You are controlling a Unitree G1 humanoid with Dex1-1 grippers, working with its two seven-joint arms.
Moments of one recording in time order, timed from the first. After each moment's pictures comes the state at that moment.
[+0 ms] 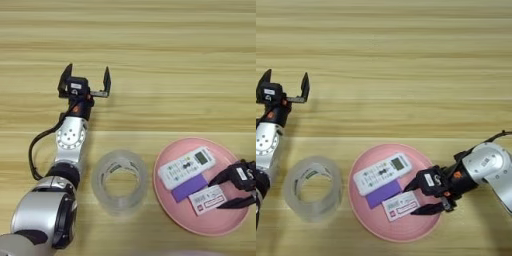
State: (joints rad) left arm -0.57 0.11 0.11 1.07 -0.04 -0.84 -0.07; right arm -0.14 -0.86 0.35 -0.01 0.08 -0.14 1.42
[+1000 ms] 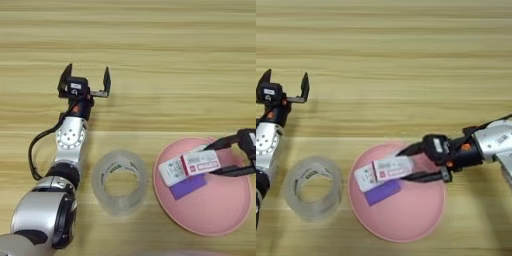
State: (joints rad) left arm -0.57 0.11 0.11 1.07 -0.04 -0.84 -0.07; right arm -0.20 -0.85 0.15 -0.07 0.32 -0.03 1.40
